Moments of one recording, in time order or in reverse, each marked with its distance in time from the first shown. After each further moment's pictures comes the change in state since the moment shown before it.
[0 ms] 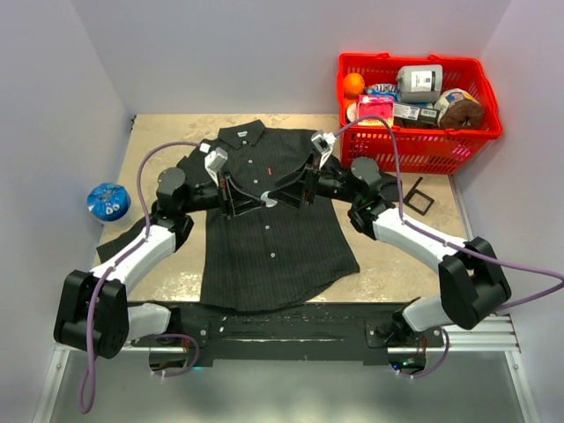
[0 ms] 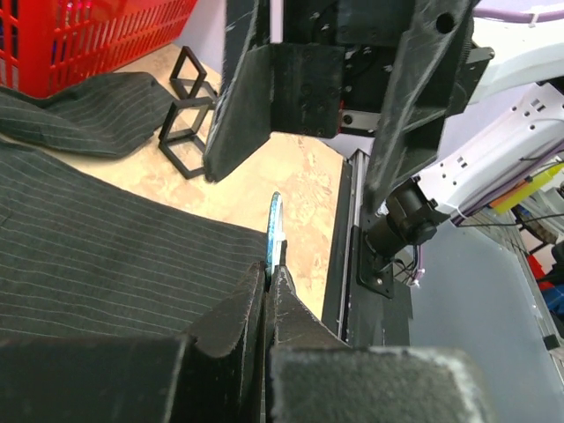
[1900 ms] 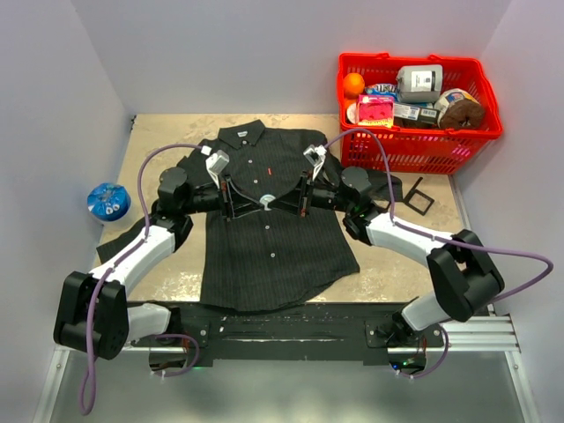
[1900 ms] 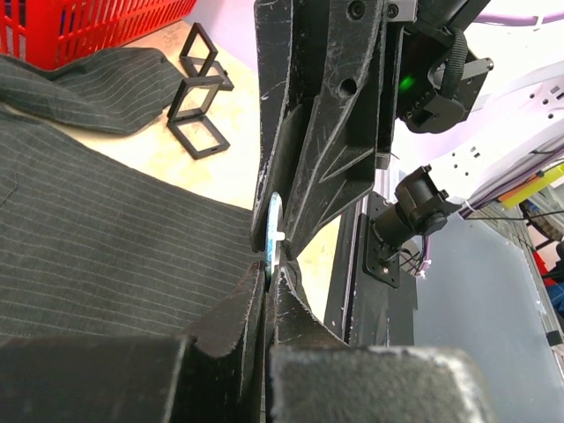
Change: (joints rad) left arm 0.003 -0.007 0.000 -0.095 -0.005 0.060; right arm 0.024 0.056 -0.077 0.027 -0.002 0.038
